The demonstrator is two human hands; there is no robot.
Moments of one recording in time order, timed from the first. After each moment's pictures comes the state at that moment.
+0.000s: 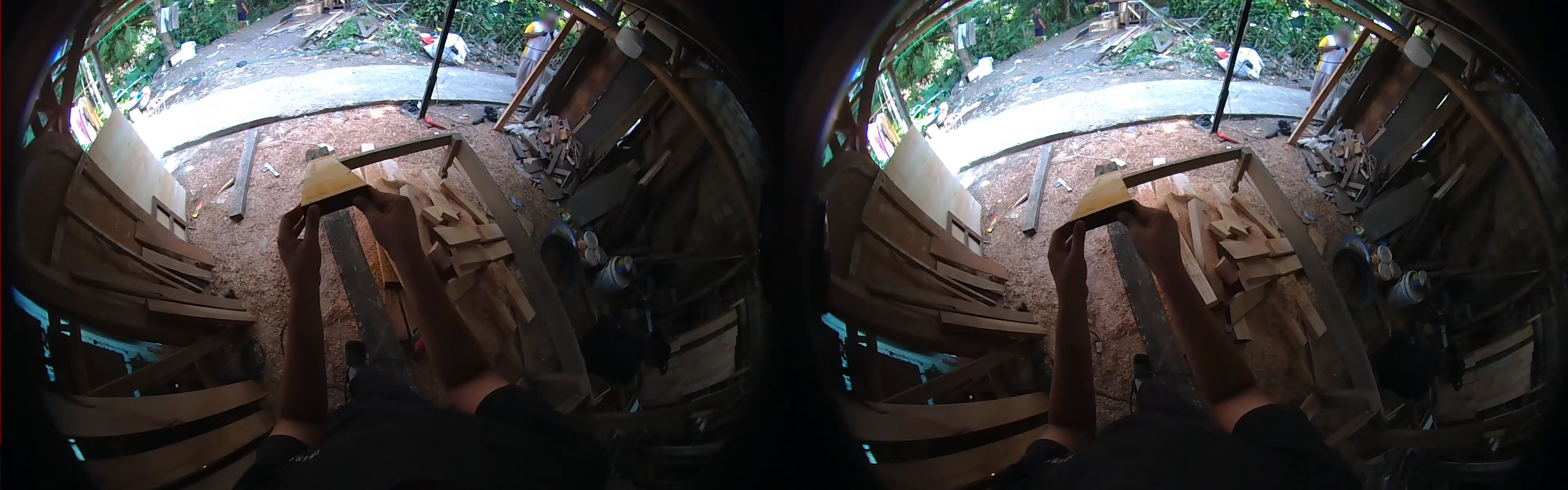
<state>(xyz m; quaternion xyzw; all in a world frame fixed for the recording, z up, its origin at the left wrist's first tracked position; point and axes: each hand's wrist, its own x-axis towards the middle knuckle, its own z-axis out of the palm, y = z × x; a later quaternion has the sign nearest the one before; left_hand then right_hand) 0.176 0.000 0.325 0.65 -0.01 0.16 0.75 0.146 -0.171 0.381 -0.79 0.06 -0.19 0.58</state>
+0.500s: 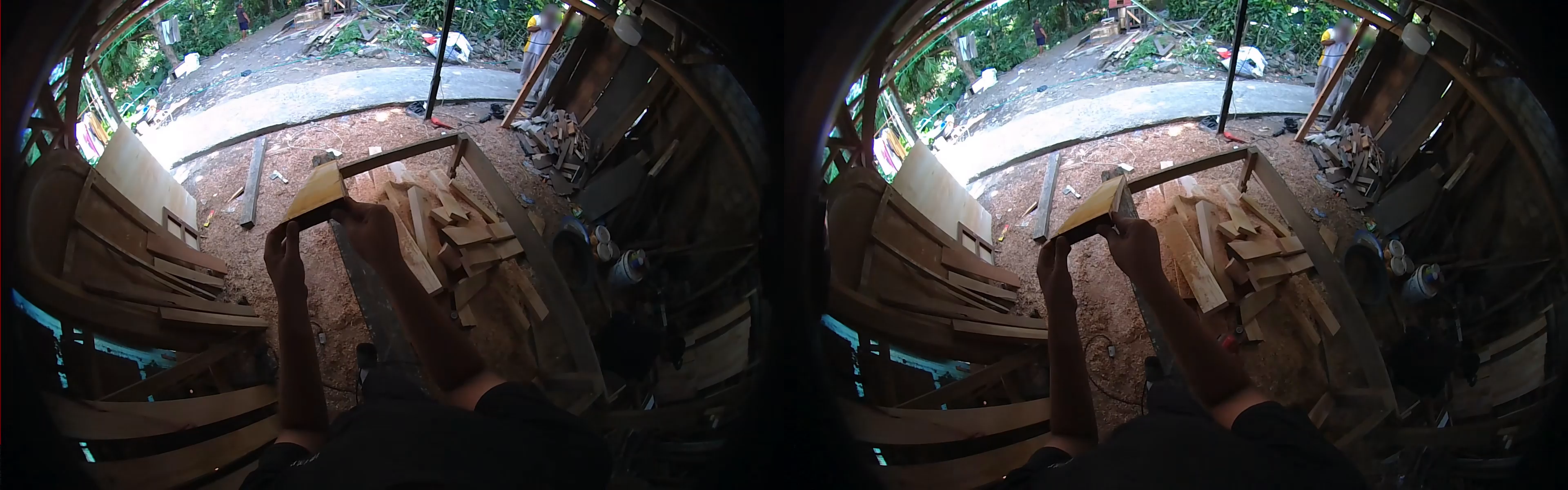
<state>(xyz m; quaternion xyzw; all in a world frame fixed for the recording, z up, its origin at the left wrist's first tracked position) 0.171 0.027 0.325 0.64 -0.02 0.17 0.75 0.146 -0.148 0.384 -0.81 0.03 -0.18 0.56</state>
